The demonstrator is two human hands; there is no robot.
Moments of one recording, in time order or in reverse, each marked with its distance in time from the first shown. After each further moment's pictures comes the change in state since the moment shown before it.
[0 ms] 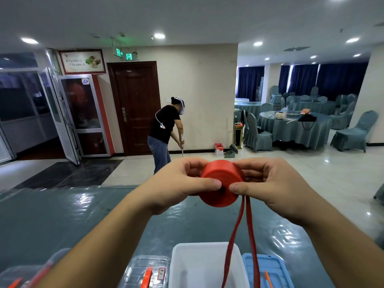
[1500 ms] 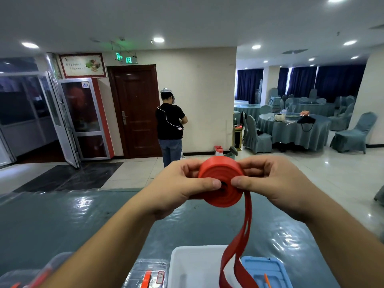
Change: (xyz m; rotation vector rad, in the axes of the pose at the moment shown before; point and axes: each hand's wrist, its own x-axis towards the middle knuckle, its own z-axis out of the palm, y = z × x) left_hand 0.003 -0.005 0.006 -0.105 0.004 0.082; right_hand 0.002 -0.010 -0.012 0.034 -0.012 -0.005
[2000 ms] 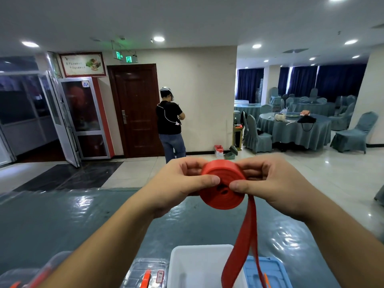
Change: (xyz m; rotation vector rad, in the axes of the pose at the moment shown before) left_hand 0.003 0.001 -0.002 0.070 0.032 -0.005; right_hand 0.001 0.003 -0.002 -0.047 -0.052 0.006
